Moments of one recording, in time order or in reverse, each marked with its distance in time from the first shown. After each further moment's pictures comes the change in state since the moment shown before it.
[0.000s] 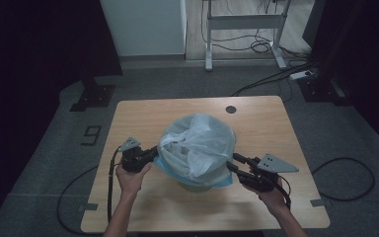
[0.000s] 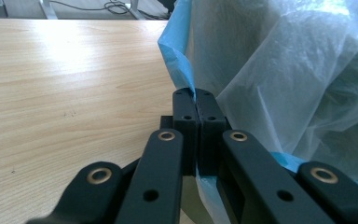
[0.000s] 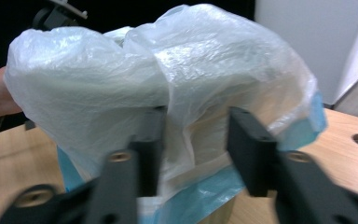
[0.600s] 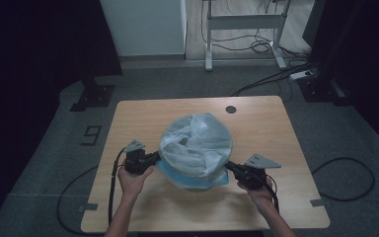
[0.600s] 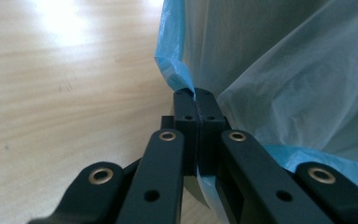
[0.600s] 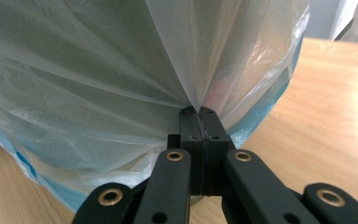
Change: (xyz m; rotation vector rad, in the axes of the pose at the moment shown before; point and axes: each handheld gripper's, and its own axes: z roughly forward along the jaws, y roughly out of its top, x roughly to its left) left arm 0.001 -0.012 0.011 0.103 0.011 -0.005; right arm -0.014 -0.046 0.037 0.155 -0.071 0.112
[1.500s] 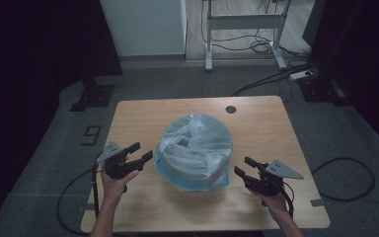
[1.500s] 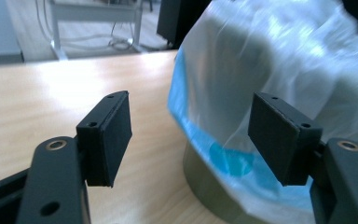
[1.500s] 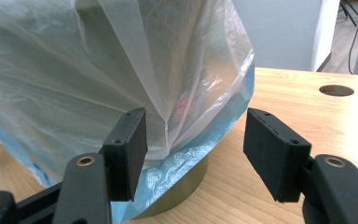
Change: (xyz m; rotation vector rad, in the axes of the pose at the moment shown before) left arm 0.015 0.002 -0.058 -0.246 -0.019 0.110; right arm -0.014 -0.010 -0.045 -0.173 -0.018 0.025
